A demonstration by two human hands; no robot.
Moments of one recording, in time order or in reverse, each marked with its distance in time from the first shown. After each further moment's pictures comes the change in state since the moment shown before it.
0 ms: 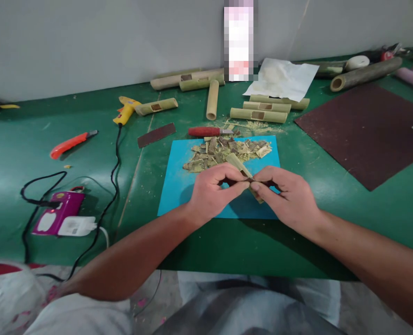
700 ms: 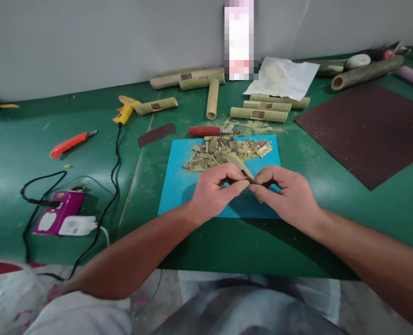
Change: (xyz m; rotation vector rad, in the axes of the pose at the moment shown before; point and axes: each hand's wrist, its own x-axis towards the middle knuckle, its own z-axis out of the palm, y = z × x) left_hand -0.001 -0.004 0.000 -0.112 -0.069 -0.026; right_hand 0.002 0.003 0.004 0.024 0.030 0.093
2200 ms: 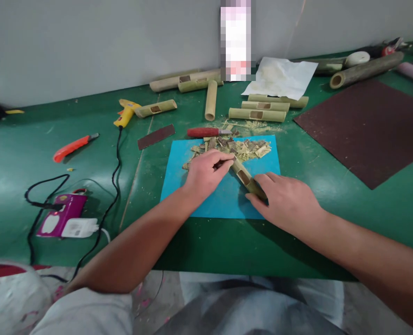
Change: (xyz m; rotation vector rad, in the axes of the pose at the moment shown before) left_hand 0.021 -0.032 -0.026 0.614 0.068 0.032; right_hand -0.010 -0.002 0.000 -1.020 -0.234 -0.053
